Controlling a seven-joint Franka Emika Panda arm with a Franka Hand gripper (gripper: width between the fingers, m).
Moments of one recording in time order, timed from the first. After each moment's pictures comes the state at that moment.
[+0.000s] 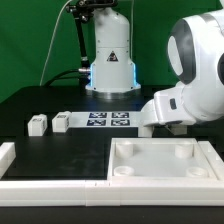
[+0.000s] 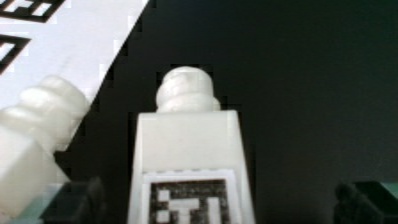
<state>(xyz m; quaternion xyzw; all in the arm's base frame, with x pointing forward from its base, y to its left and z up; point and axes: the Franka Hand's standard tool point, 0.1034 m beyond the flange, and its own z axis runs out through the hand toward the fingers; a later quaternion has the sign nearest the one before) 0.371 0.146 0.006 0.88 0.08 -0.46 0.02</state>
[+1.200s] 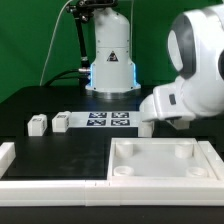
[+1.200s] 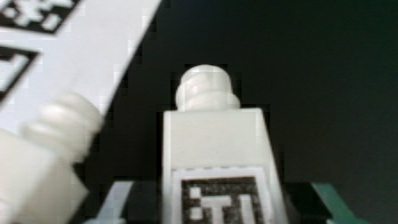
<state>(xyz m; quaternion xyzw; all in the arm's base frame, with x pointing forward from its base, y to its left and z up) 0.377 0.140 0.037 0.88 0.09 -0.47 0.02</state>
